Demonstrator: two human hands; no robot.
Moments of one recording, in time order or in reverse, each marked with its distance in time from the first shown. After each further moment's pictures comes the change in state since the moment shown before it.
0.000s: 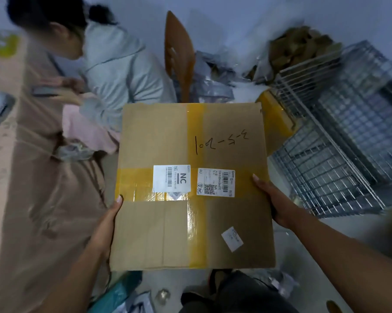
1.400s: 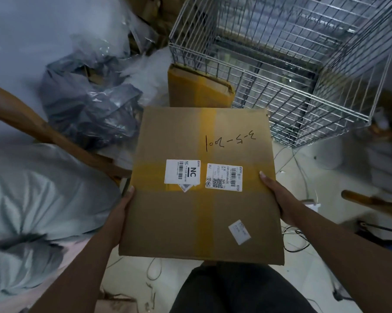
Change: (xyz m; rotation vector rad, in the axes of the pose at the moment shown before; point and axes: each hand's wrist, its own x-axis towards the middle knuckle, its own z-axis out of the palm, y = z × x) left_hand 0.333 0.234 0.236 0.708 -0.352 -0.281; right_hand 0.138 0.042 -0.066 0.633 0.510 0.118
